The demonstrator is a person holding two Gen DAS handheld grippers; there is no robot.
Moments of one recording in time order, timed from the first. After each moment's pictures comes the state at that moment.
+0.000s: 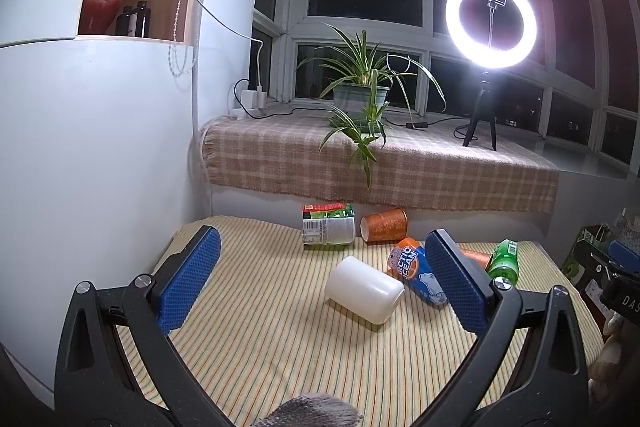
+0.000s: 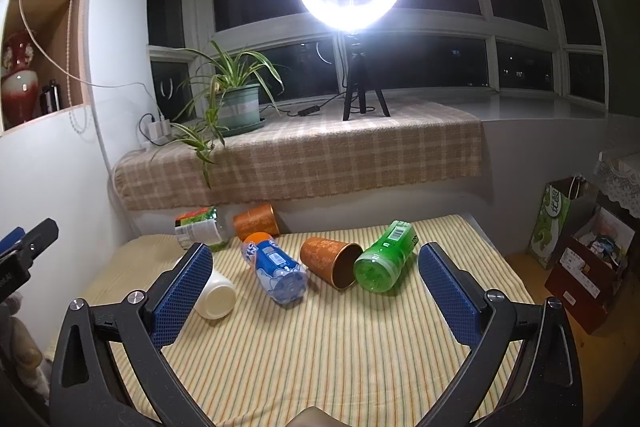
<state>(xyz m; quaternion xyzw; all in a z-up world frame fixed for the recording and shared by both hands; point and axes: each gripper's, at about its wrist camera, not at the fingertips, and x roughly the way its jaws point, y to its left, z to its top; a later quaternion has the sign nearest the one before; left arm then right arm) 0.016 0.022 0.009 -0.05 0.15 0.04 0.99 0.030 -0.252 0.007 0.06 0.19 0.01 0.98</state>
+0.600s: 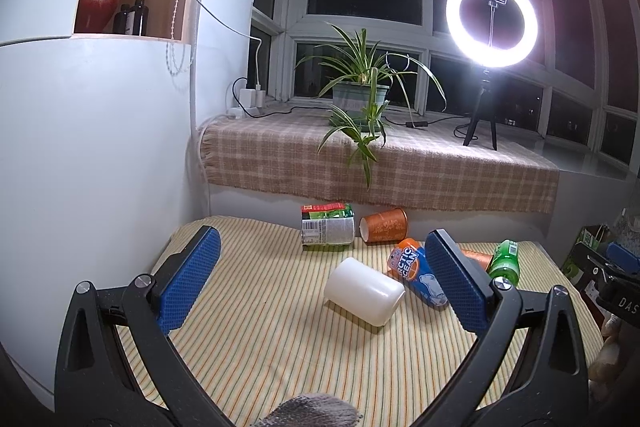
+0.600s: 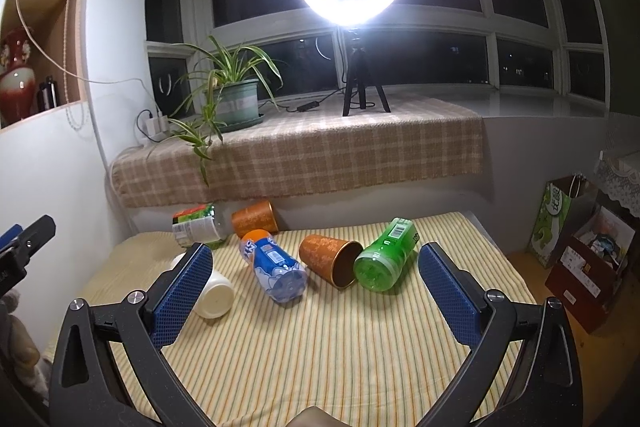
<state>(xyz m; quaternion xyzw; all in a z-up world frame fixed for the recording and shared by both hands) 0.016 0.021 0.009 -0.05 0.16 0.04 0.99 0.037 -0.250 0.005 0.06 0.20 0.01 0.98</state>
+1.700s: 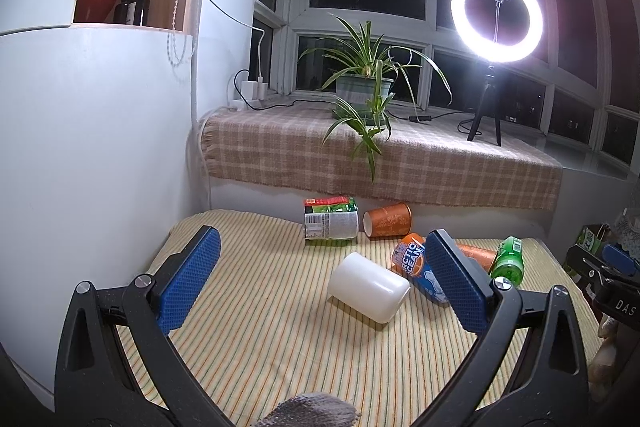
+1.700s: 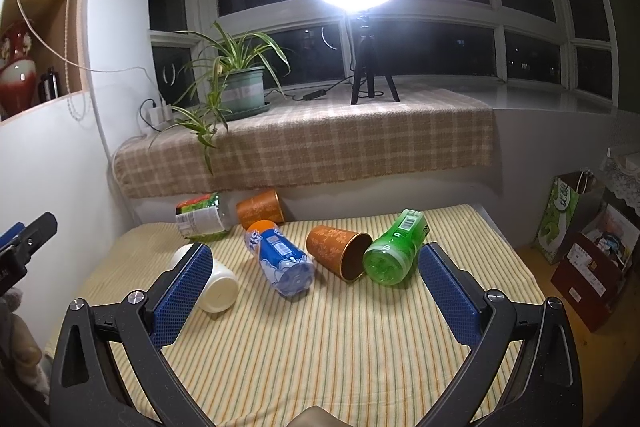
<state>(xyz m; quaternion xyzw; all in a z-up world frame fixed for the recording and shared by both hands) 0.017 0.019 0.002 -0.05 0.16 0.04 0.98 0.047 -0.243 -0.003 0.06 0.22 0.02 0.97</state>
